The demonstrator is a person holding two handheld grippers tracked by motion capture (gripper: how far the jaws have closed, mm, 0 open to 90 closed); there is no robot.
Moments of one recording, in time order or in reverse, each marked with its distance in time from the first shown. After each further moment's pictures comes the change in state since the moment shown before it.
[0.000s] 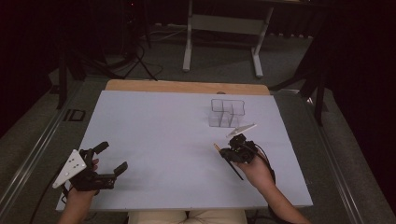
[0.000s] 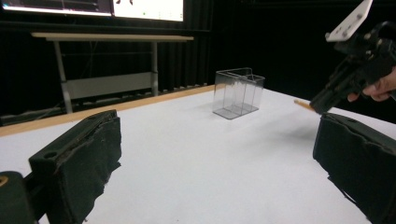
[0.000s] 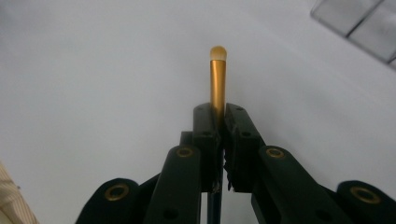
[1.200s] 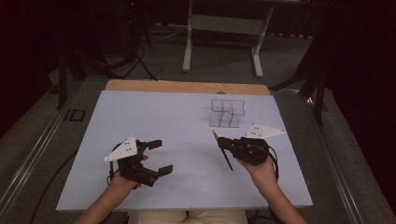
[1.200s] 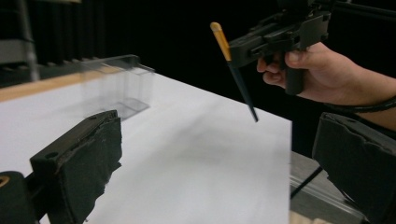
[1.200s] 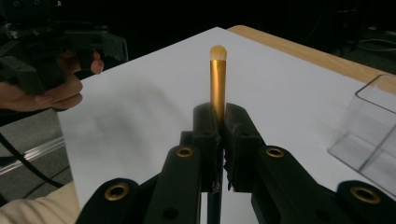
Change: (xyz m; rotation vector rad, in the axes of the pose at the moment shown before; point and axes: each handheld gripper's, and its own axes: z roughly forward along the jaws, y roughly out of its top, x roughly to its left) left arm -0.064 0.037 0.103 0.137 -0.421 -0.085; right arm 0.016 -0.003 -0.056 -0.496 0.165 -0.083
